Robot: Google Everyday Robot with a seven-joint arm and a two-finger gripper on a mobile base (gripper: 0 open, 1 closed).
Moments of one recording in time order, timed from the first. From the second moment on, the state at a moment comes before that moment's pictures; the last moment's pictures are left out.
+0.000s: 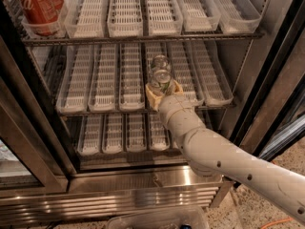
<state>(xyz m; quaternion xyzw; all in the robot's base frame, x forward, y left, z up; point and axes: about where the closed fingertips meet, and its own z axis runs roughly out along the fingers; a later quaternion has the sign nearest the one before) 0.636 -0.042 0.839 -0.11 0.70 0.12 0.70</state>
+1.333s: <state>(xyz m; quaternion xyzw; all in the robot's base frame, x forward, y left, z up) 0.612 -0.042 0.915 -0.14 0.64 0.16 0.74</state>
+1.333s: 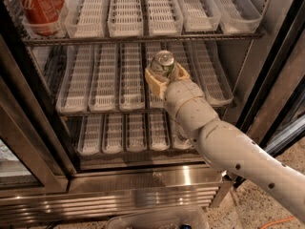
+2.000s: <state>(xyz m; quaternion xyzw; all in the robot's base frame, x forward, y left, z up) 0.573 -0.049 0.914 -0.18 0.66 0.18 0.71</state>
